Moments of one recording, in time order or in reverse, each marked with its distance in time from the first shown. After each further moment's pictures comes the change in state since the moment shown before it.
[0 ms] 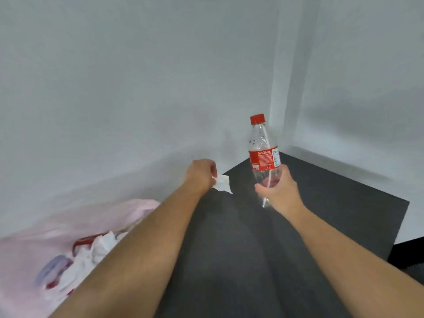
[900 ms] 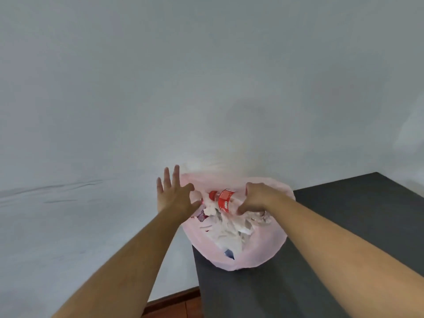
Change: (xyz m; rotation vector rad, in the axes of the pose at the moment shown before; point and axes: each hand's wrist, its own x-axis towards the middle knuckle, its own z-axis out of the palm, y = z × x) left_hand -0.241 -0.275 -0.126 0.499 0.179 -0.456; right_hand -0.152 -0.184 0.240 -0.925 -0.797 -0.308
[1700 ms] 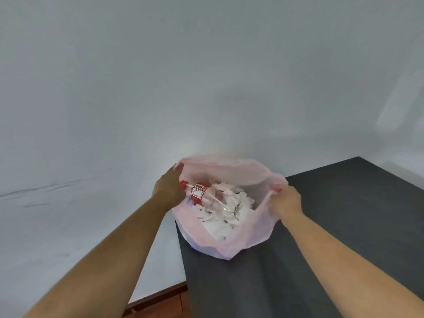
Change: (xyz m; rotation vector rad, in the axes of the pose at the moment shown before) left_hand 0.016 0.027 -0.020 -0.381 -0.101 -0.025; right_hand -0.011 0.092 0.038 0.714 0.491 0.288
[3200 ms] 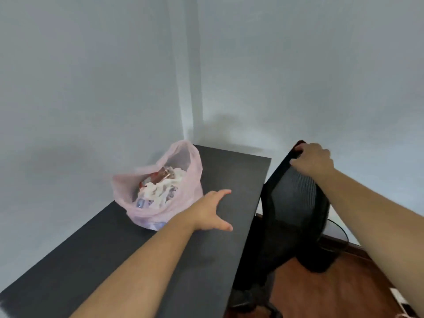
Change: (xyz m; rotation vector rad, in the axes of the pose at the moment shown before) left_hand -0.199 0.318 0.142 -0.122 -0.753 1.075; right_hand -0.177 0.213 -0.373 -0.444 0.597 0.523
